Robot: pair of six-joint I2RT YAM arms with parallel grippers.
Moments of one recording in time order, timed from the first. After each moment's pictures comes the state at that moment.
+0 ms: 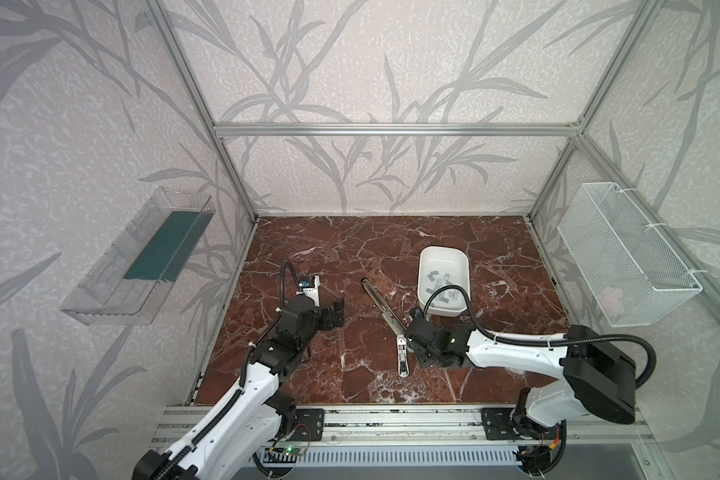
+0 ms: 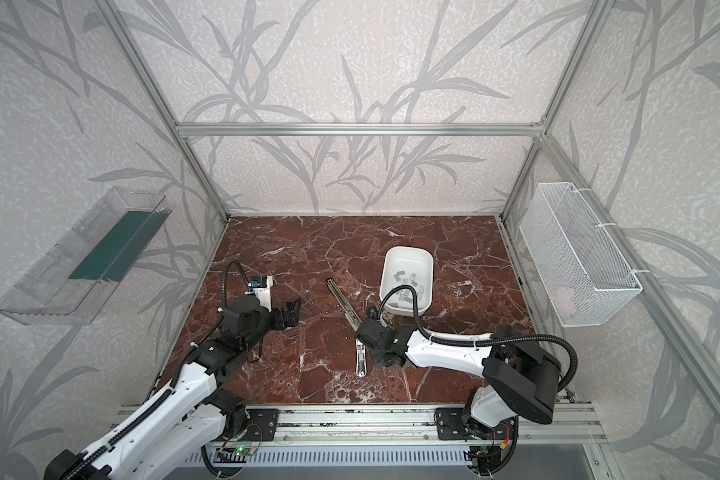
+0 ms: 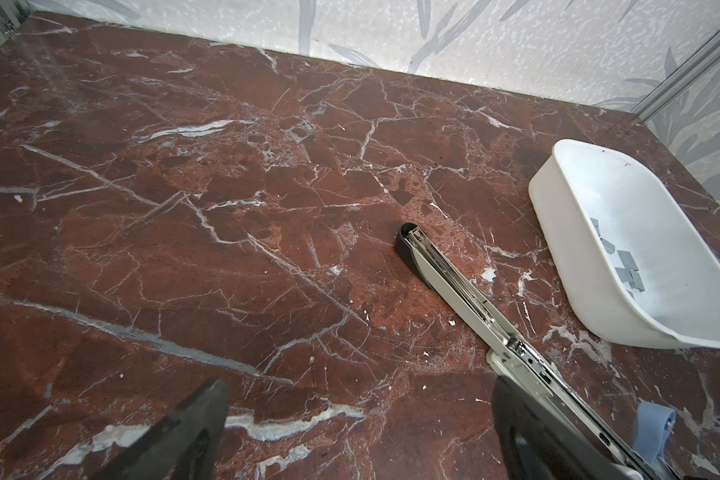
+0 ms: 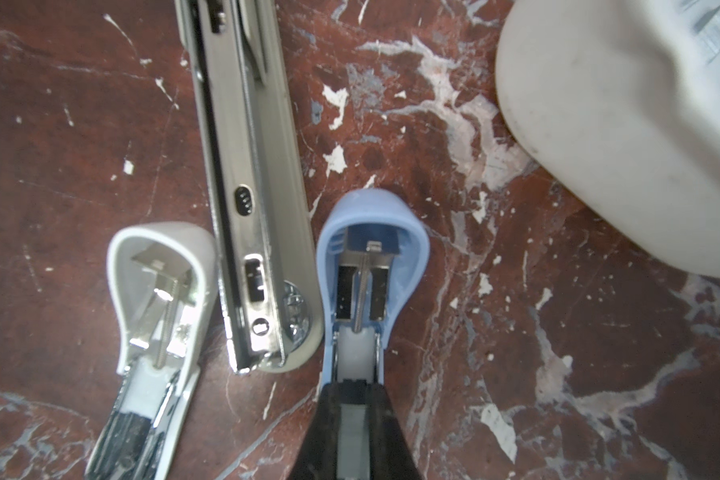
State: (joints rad) left arm -0.38 0.78 0.42 -0.15 -0.12 -0.34; right arm 1.05 1.49 0.75 -0.47 0.30 0.55
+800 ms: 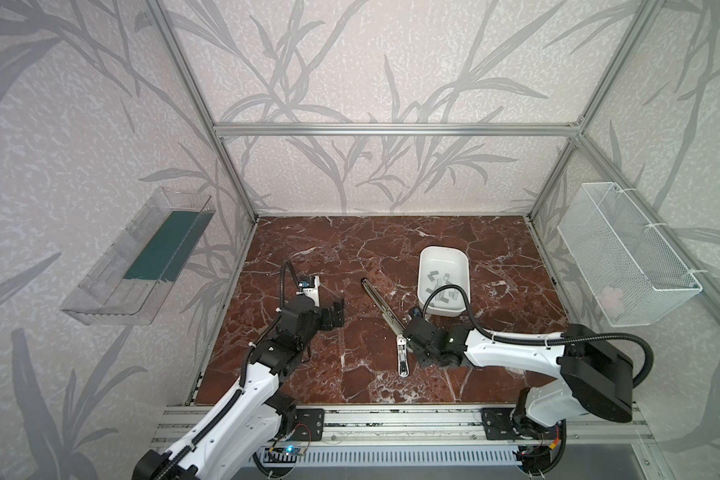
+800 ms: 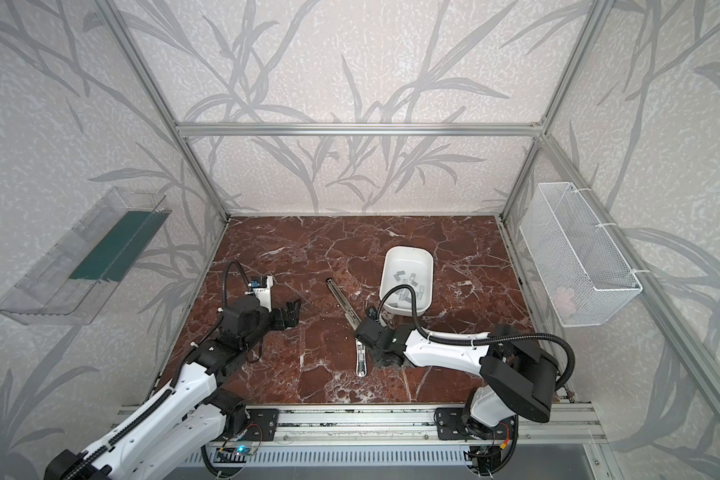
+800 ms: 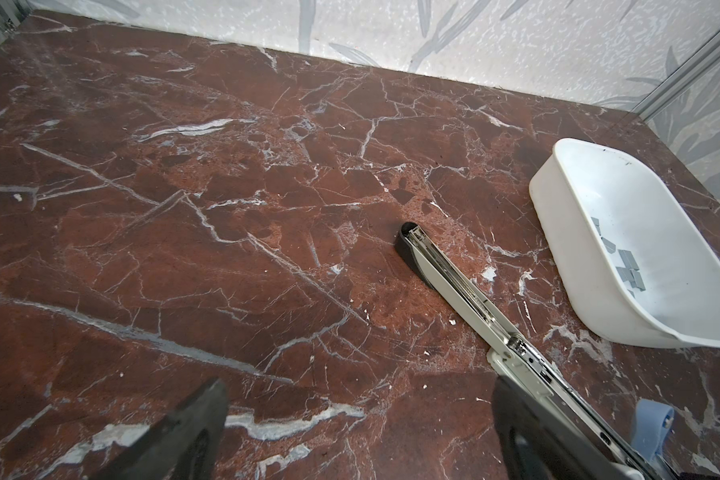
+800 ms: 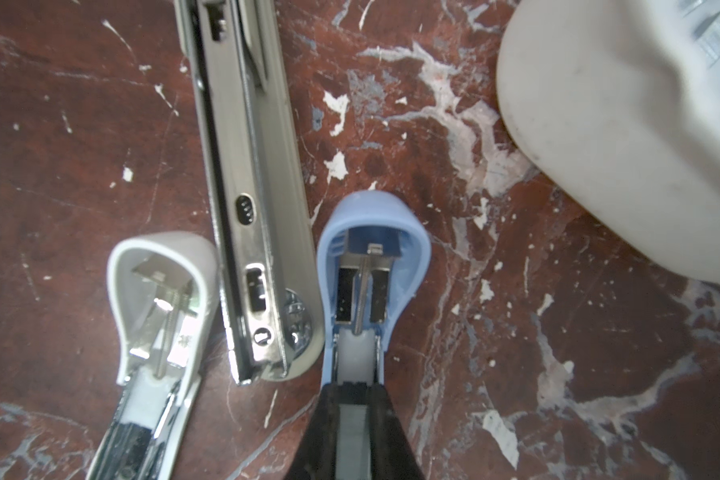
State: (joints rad) left arm -0.38 0.78 0.42 -0.15 -0.12 -0.34; right arm 1.05 1.51 0.76 -0.47 0.30 0.55
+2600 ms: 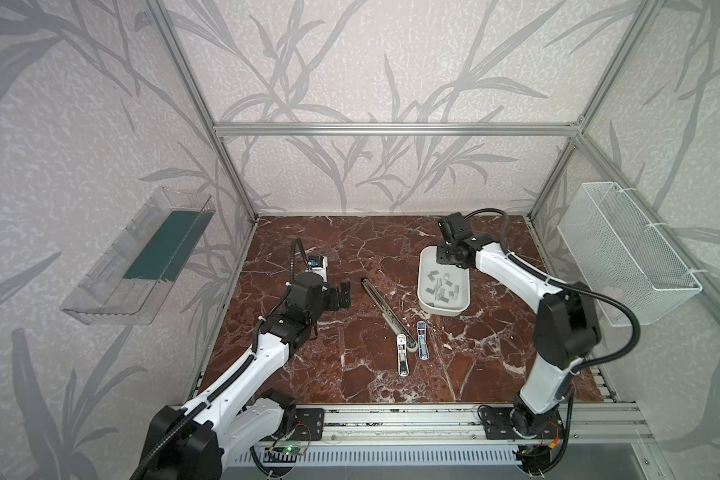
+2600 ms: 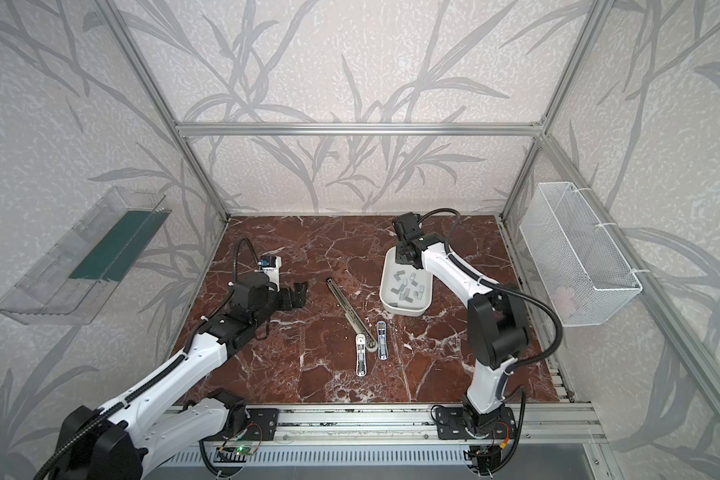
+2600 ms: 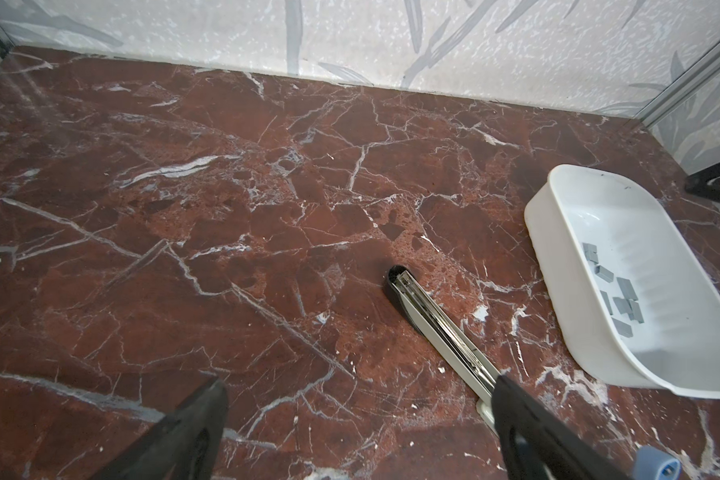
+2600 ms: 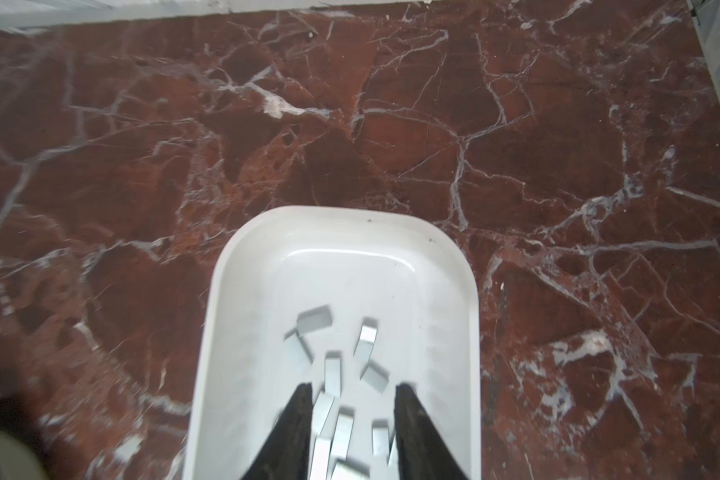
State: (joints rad) left arm -0.37 1.03 0.61 -0.14 -0.11 -0.29; right arm 0.41 1.89 1.54 -0.68 0.29 0.42
